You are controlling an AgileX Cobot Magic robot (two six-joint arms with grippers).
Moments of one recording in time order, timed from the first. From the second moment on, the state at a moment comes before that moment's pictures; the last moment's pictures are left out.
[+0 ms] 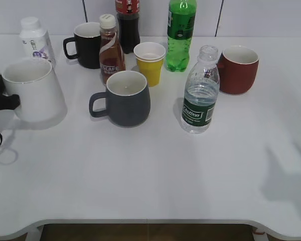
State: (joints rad) left arm -0.05 1.73 -0.44 0.12 -1.03 0.01; right arm -0.09 0.30 -0.53 0.52 0.40 -0.64
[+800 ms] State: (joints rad) left arm -0.05 1.56 -0.43 0.22 -0.96 0.01; right arm 0.13 0.79 -0.49 1.06 0.22 -1.24
